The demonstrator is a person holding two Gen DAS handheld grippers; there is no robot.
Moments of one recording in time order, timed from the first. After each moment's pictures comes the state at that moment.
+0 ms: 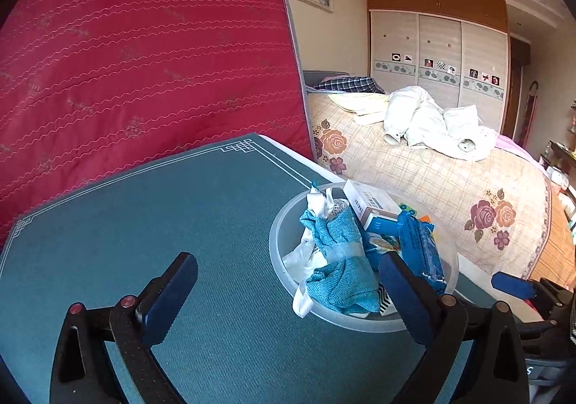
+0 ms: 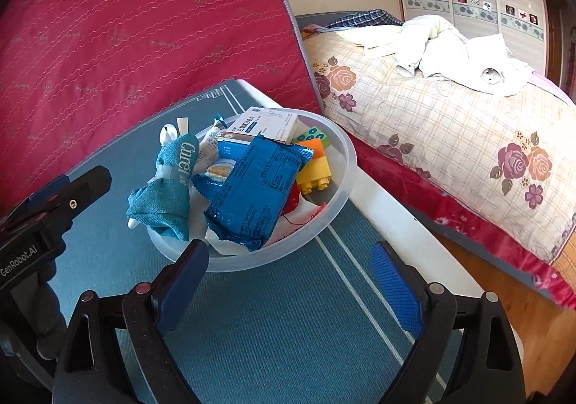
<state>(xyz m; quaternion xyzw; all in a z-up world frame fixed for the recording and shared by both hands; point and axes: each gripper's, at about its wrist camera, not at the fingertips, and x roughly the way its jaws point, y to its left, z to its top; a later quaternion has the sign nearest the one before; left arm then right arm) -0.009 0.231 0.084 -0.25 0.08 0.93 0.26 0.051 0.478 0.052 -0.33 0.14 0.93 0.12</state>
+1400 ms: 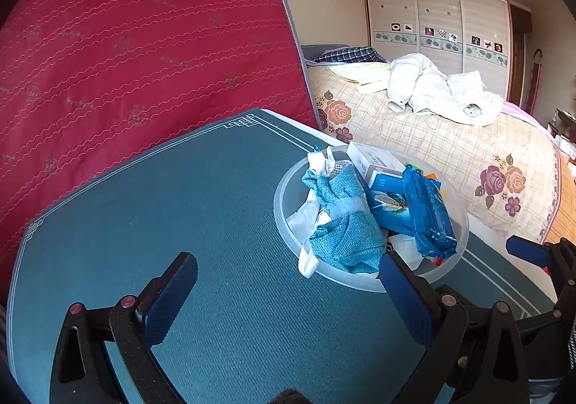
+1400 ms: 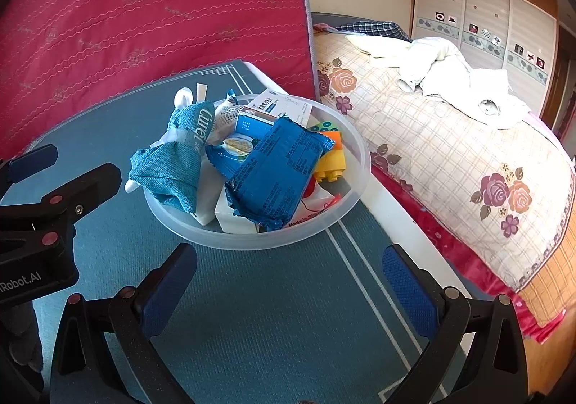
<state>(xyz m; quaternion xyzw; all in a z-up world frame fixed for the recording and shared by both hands) 0.002 0.241 0.064 -0.29 0.14 0.92 0.24 0.043 0.443 0.048 -0.36 0.05 0.92 0.14</state>
